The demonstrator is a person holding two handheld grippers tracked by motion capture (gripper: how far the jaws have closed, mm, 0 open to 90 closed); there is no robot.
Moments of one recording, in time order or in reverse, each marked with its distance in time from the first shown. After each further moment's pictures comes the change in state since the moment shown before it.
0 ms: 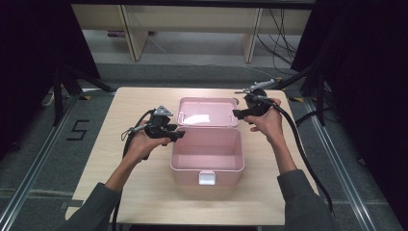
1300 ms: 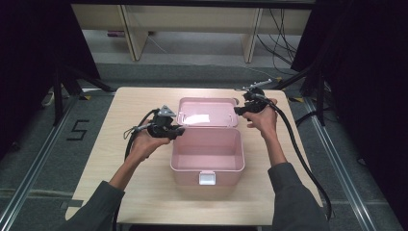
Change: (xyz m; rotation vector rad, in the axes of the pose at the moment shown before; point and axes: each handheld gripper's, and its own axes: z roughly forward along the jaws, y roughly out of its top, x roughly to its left) left arm -0.002 0.002 0.007 0.009 0.003 0.042; right arm -0.019 -0.001 0.035 0.030 -0.035 0.088
